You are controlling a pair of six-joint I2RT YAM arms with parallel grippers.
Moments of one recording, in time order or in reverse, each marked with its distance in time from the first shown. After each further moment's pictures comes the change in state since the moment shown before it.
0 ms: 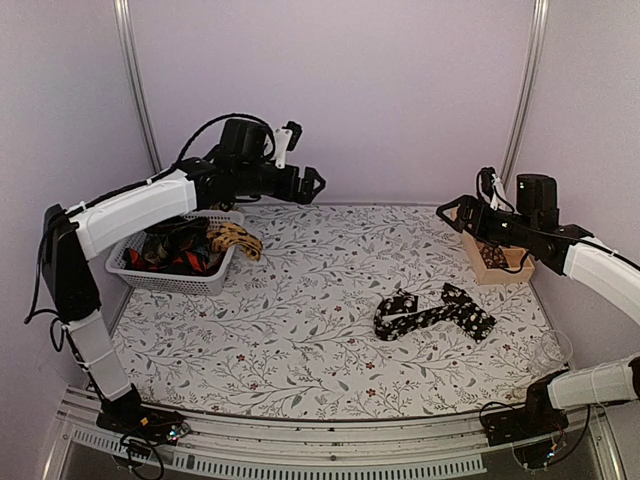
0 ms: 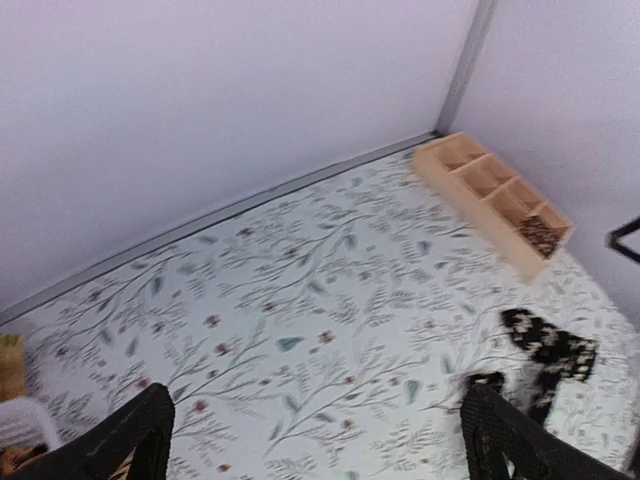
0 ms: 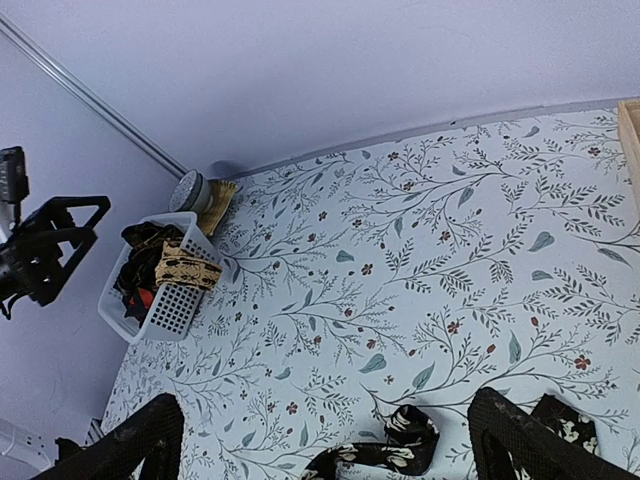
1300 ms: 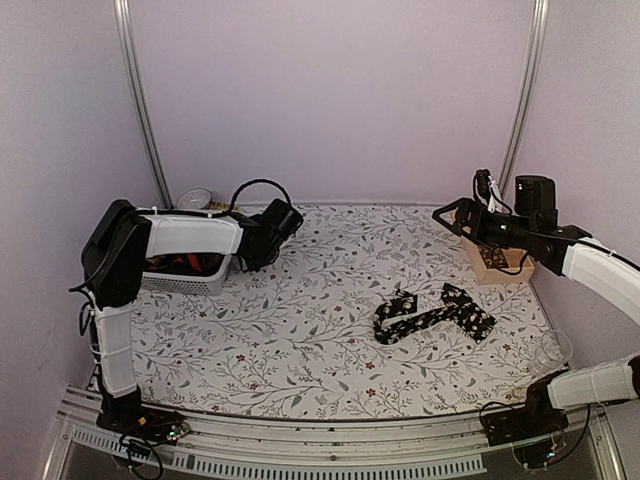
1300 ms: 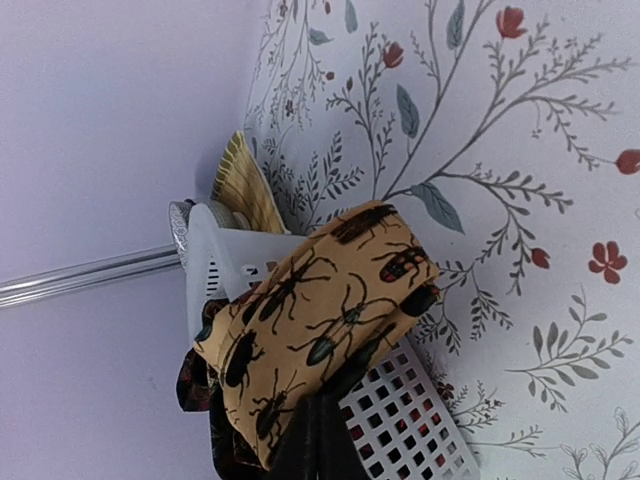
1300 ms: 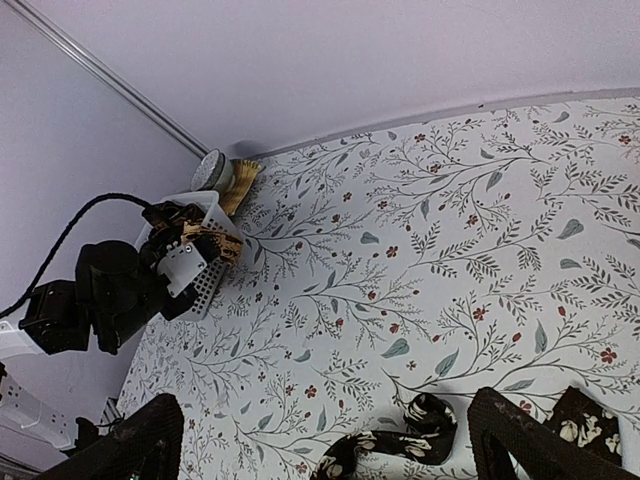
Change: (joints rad) left arm -0.003 0.230 -0.240 -0.208 -0.990 0.721; right arm 0.001 0.005 -0.006 0.006 -0.087 0.000
